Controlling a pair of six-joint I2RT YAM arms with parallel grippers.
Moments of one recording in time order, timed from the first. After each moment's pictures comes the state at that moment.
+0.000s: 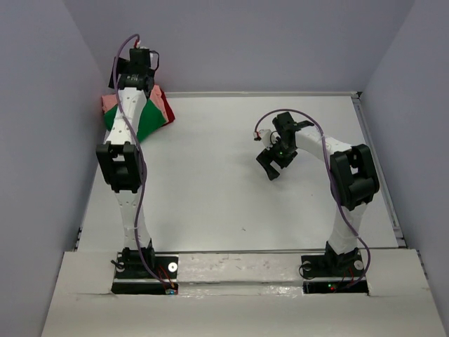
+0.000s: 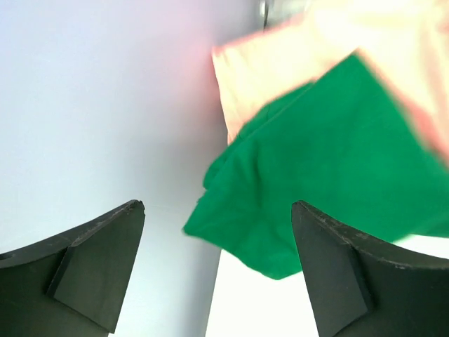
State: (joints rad) left arm -0.01 2.21 2.24 -0.67 -0.59 0.34; right arm 0.35 1.94 1.43 -0.81 -0.24 -0.47
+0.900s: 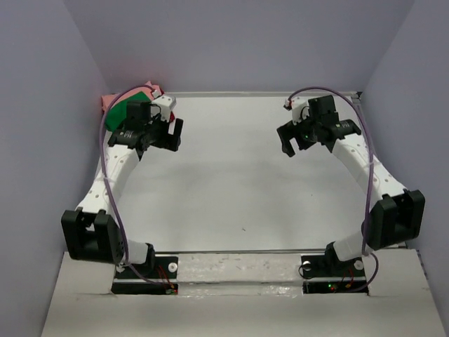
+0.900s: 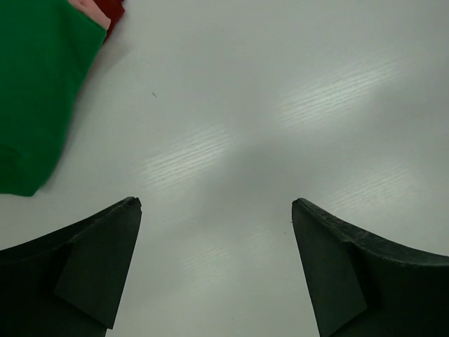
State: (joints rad) left arm -0.13 1.44 1.29 -0.58 0.19 0.17; right arm 0.27 1.54 1.38 -0.71 -0.21 -0.30
